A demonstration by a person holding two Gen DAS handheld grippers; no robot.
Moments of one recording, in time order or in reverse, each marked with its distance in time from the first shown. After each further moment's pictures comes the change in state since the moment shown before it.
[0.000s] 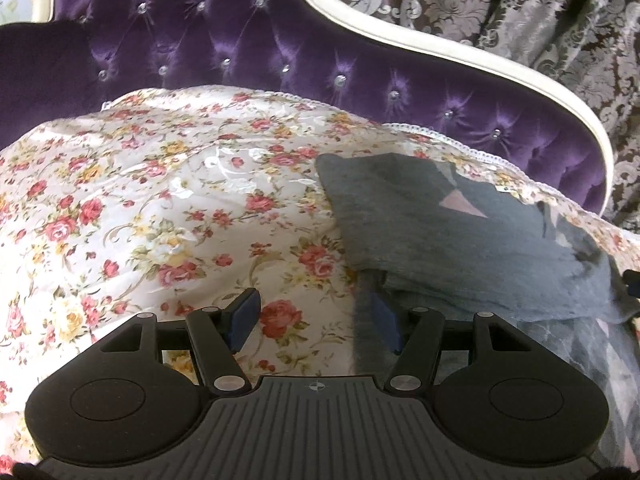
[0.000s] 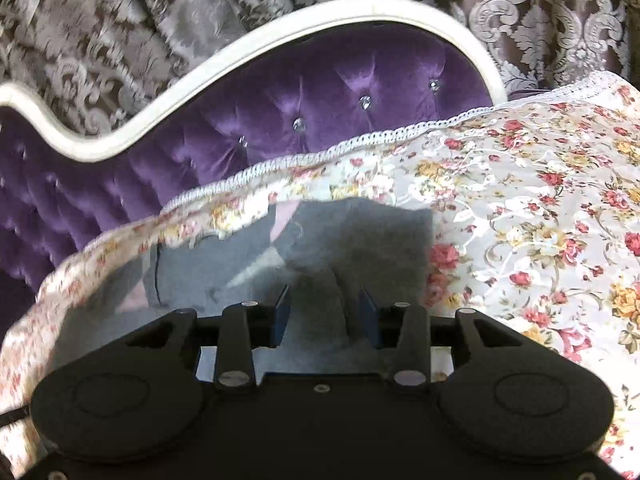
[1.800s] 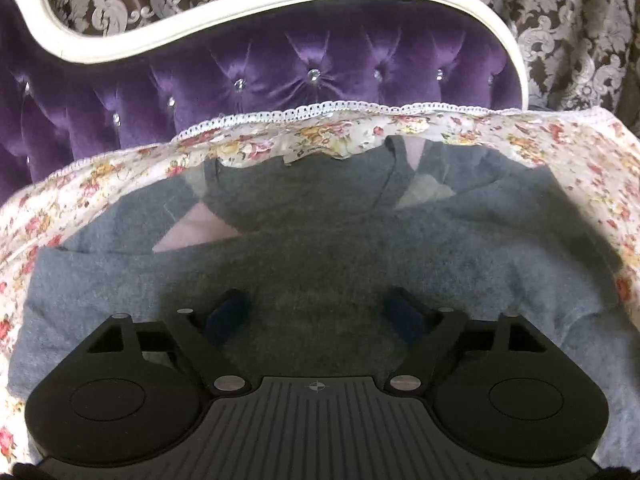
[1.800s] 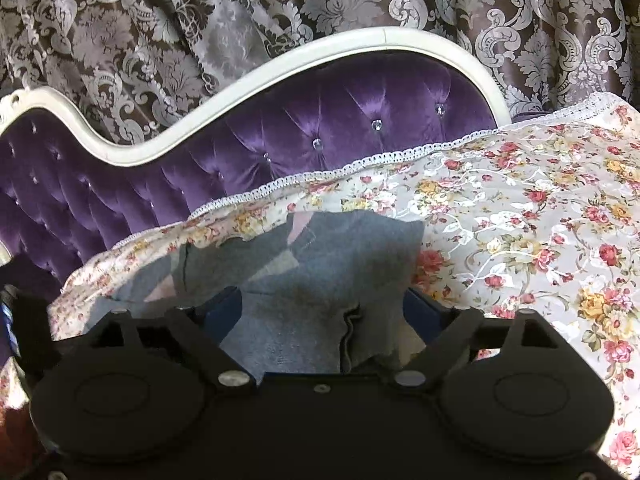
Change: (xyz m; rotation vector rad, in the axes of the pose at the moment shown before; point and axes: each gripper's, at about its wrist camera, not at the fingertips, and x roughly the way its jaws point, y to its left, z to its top) left arm 0.081 -0.213 0.008 0.386 0.055 -0.076; right arm -0.048 -0.013 -0.001 0.003 -0.067 0.067
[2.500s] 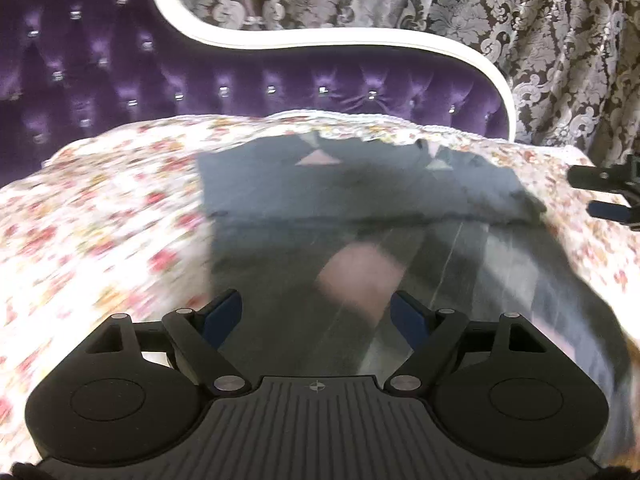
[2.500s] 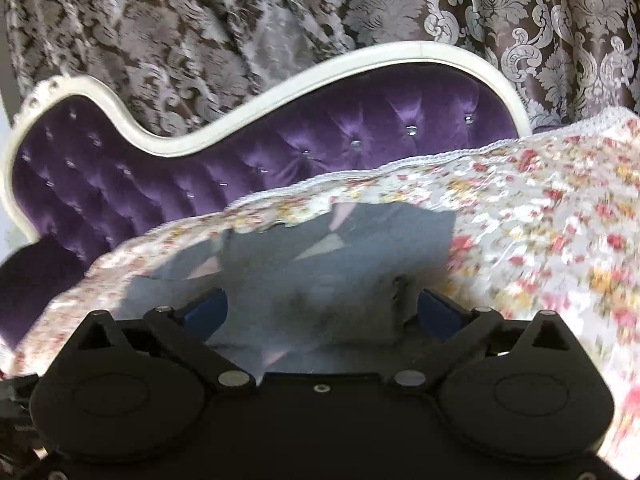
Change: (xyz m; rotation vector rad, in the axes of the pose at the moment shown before) left arm -0.172 0.077 -0.111 -0.130 -0.068 -0.013; right arm -0.047 0.034 -0.043 -0.041 -0.031 0.081
